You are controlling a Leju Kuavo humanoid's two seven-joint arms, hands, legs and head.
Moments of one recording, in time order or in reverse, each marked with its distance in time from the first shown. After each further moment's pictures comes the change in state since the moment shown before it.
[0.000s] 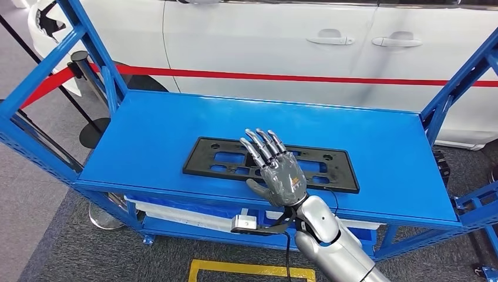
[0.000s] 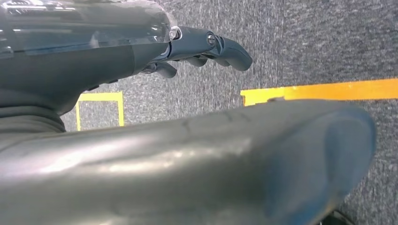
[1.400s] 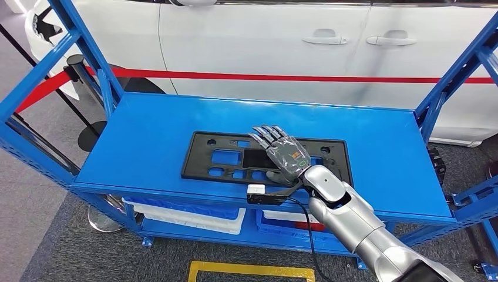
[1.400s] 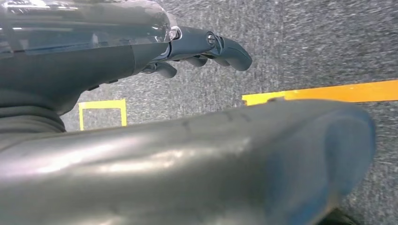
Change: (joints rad) left arm -0.008 0.014 -0.017 0.000 -0.015 0.003 0.026; right arm -0.246 -0.063 0.061 0.302 -0.070 0.294 0.007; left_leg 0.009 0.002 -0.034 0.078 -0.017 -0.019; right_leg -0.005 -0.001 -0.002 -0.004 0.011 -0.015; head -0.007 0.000
